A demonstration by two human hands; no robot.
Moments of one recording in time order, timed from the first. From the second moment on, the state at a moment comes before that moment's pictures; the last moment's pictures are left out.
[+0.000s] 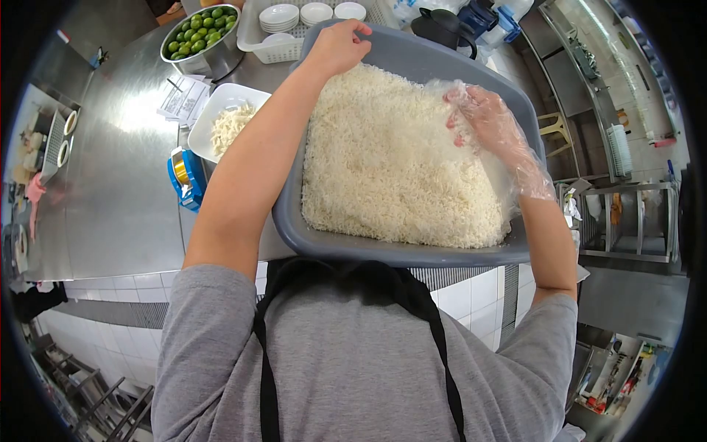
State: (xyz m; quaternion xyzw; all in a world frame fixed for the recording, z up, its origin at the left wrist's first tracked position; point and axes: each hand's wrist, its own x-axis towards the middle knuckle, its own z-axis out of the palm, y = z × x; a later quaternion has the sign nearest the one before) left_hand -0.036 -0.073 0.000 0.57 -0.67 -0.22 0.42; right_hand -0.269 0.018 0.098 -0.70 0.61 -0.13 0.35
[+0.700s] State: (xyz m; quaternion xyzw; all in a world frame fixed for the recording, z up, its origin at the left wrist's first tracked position) left_hand -0.036 -0.070 0.005 0.58 -0.67 -0.25 0.40; right_hand -0.280 -0.006 0.082 -0.77 0.59 -0.02 0.27
